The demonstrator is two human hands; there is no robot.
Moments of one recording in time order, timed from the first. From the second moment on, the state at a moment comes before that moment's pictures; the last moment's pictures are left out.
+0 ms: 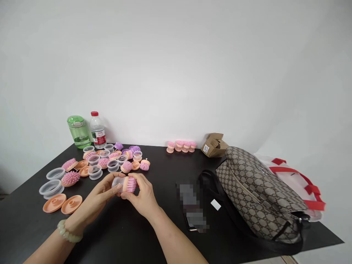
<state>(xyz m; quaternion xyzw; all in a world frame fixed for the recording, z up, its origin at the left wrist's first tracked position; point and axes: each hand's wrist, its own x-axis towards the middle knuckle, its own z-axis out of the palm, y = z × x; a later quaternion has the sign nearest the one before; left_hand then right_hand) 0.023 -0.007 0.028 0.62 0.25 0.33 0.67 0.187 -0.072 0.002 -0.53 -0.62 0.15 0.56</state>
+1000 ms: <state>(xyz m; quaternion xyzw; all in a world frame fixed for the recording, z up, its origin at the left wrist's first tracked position) 0.024 -0.003 0.020 0.58 0.26 0.32 0.70 0.183 -0.072 0.000 -0.59 -0.60 0.12 0.53</state>
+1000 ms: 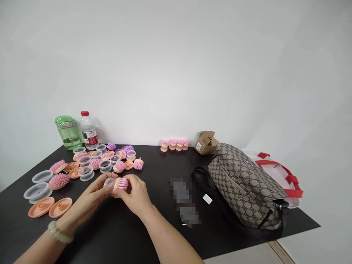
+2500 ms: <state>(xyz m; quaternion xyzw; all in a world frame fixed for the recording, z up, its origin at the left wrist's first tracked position) 0.021 0.006 0.017 0.72 0.22 0.36 0.55 0.191 -0.070 -0.009 -0.55 -0.58 0.20 0.57</state>
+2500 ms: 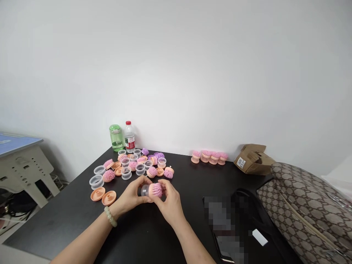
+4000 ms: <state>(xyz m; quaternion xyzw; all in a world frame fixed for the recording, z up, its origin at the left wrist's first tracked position) 0.024 0.002 0.016 0.42 0.21 0.40 0.79 0.182 -0.075 -0.008 -0.53 -0.60 0.11 0.59</state>
